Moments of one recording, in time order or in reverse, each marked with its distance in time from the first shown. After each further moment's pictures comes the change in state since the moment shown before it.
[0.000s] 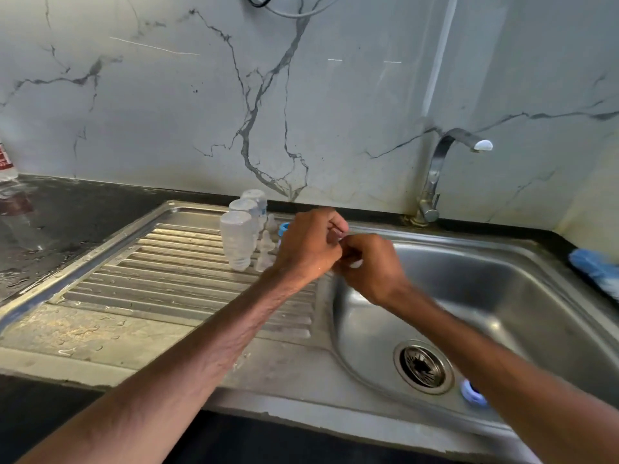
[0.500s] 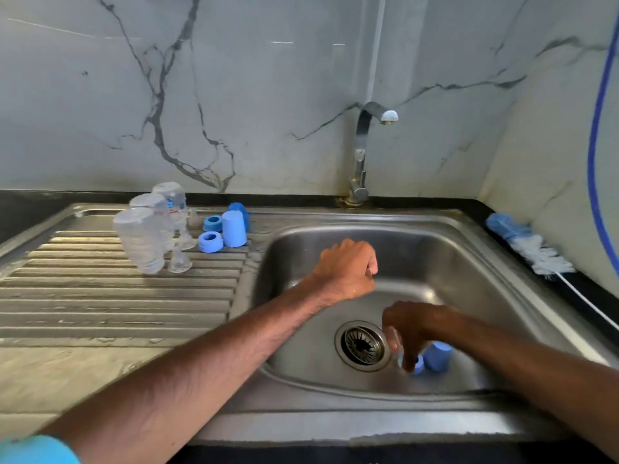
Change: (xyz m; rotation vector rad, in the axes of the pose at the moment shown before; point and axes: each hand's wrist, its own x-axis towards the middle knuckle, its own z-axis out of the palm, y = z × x) left_hand -0.005 0.077 0.159 0.209 -0.501 0.164; right_hand -0.087 0.172 -0.068 -0.644 -1.051 0.303
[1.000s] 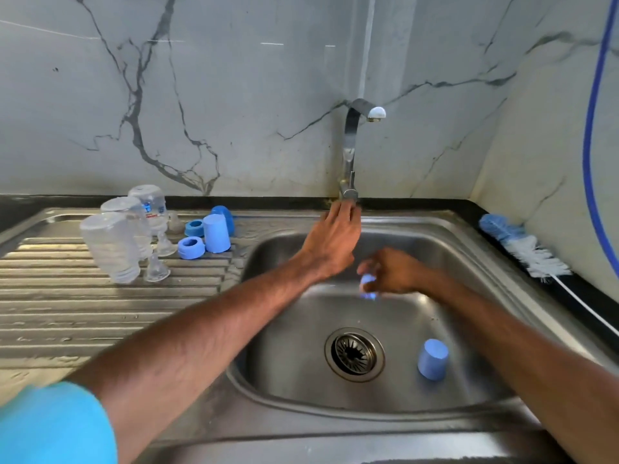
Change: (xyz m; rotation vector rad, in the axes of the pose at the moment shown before) left_hand 0.058 -0.017 -0.004 0.523 0.177 0.164; right_hand 0.035 0.039 -0.048 0.526 0.521 0.019
